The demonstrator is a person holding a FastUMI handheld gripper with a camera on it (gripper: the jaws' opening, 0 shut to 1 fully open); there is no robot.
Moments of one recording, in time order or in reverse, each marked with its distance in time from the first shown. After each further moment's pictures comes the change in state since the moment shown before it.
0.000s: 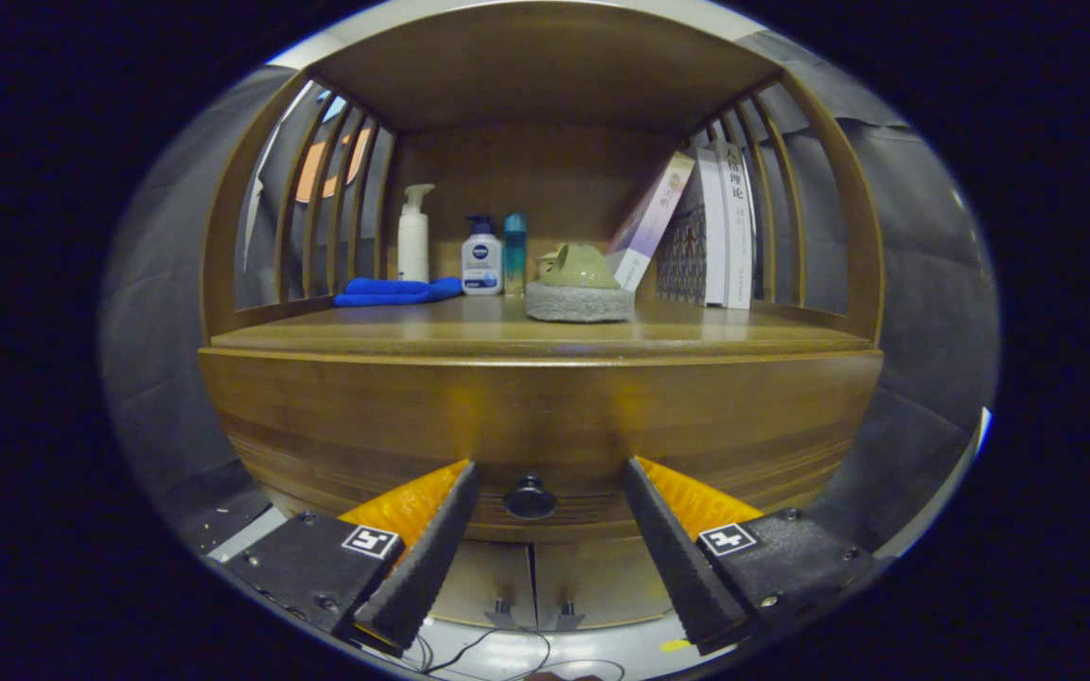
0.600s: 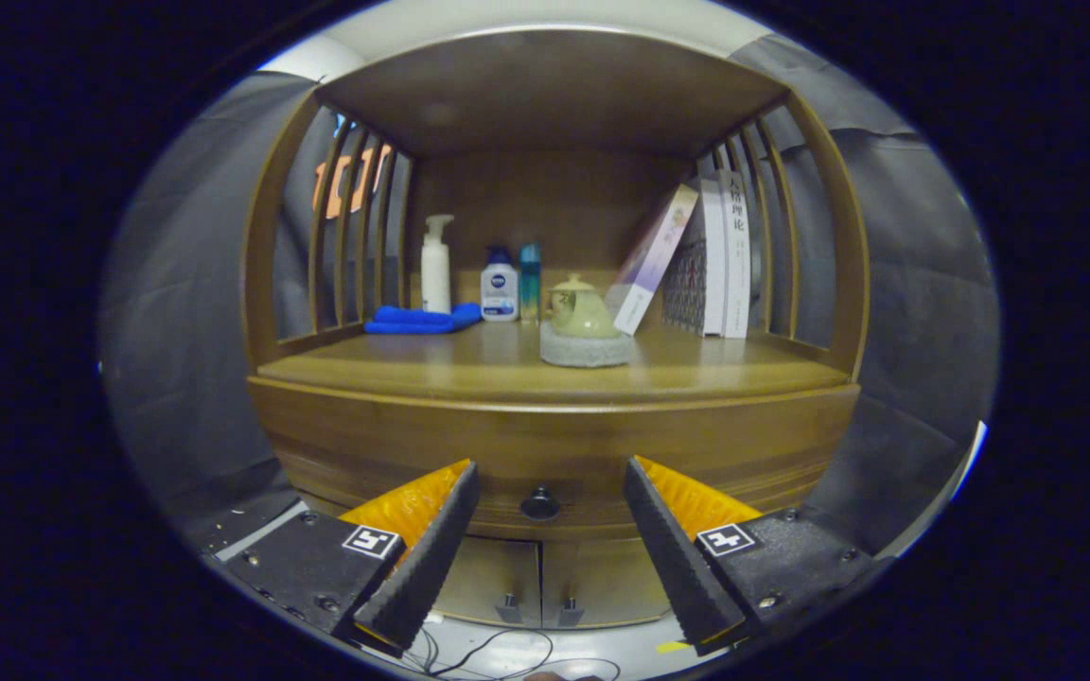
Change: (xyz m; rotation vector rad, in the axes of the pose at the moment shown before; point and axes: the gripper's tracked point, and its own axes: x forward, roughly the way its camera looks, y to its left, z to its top) arm -0.059 -0.002 0.046 0.000 -0.038 0.075
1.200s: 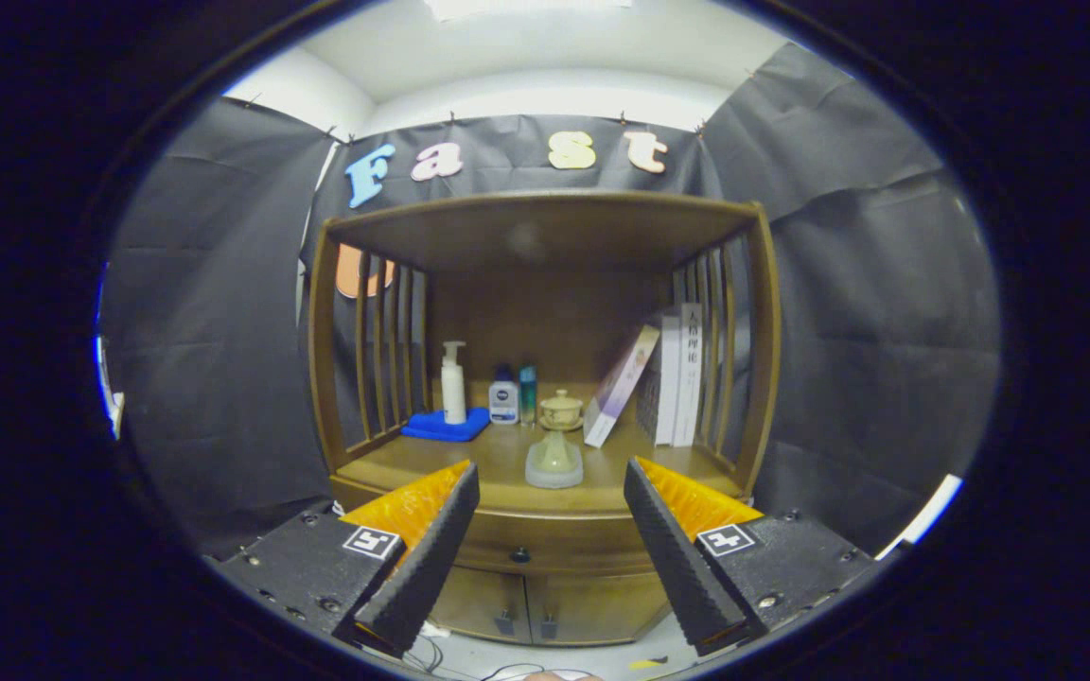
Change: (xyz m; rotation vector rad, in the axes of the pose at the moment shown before) arm -0.137 -0.029 0.143 -0.022 -0.174 0.043
